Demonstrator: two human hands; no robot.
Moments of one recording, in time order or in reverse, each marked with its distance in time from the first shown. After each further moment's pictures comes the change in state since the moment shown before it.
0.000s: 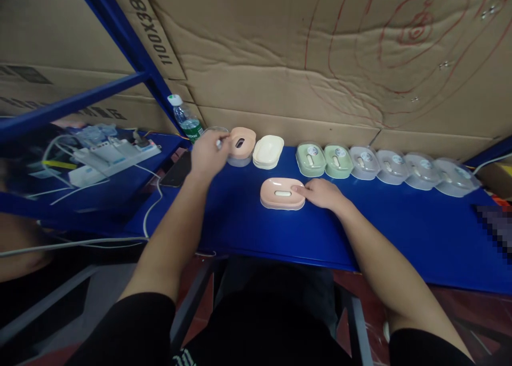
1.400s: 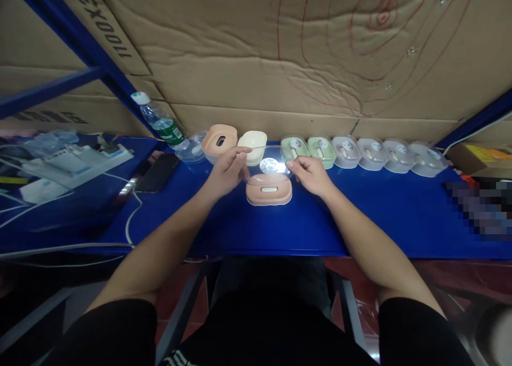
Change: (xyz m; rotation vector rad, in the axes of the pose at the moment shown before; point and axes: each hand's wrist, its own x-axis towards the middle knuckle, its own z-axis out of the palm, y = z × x) left_hand -0.038 0.055 0.032 -0.656 -0.321 0.046; right_hand -0.013 -0.006 -0.011 0.617 0.454 -0.196
